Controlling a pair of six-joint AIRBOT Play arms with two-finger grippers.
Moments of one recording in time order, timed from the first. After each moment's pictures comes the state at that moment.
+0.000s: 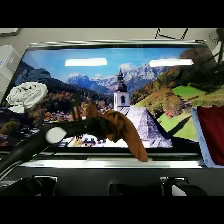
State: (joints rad) left arm -0.67 -1.14 0.81 0.93 -0.54 -1.79; right arm -0.08 -1.20 1.58 -1.35 1.44 1.64
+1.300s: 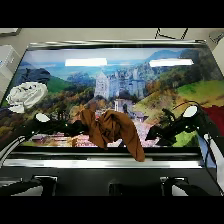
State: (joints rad) left arm -0.11 -1.38 0.70 0.62 -0.91 -1.32; right arm -0.08 -1.26 0.80 -1.06 1.45 1.50
